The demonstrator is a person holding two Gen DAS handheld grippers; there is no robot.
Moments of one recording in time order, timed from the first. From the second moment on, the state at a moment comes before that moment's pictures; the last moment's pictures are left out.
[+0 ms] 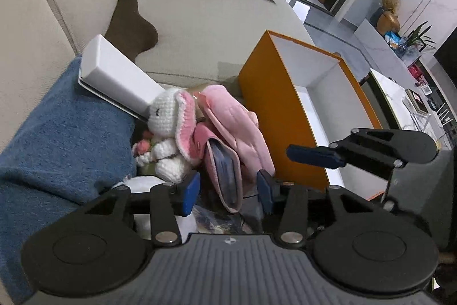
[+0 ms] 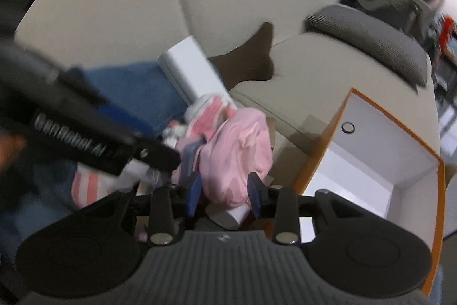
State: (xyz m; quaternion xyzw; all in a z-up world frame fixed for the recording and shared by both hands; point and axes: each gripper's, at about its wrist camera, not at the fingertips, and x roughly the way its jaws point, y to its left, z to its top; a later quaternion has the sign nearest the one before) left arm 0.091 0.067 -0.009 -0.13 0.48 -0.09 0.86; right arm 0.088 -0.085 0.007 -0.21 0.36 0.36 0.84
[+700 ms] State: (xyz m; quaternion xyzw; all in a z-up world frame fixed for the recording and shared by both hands) left arm 0.110 0.060 -0.032 -0.15 0.49 -0.05 0.86; right arm 0.103 -0.093 -0.004 -0.22 0.32 0.35 0.85
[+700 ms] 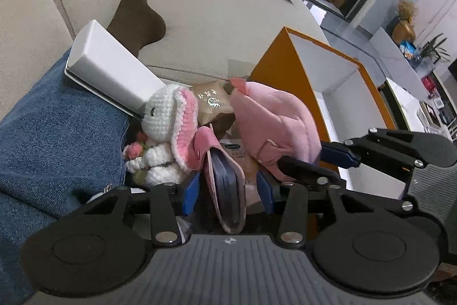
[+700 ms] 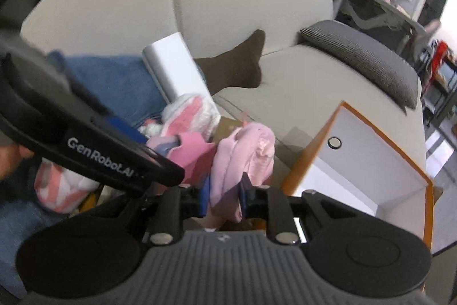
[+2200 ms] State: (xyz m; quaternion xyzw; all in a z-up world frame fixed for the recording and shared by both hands) left arm 0.127 -0.051 0.046 -0.08 0.50 -0.18 0.84; right arm 0.117 -0.257 0.078 0.11 0.42 0.27 0.86
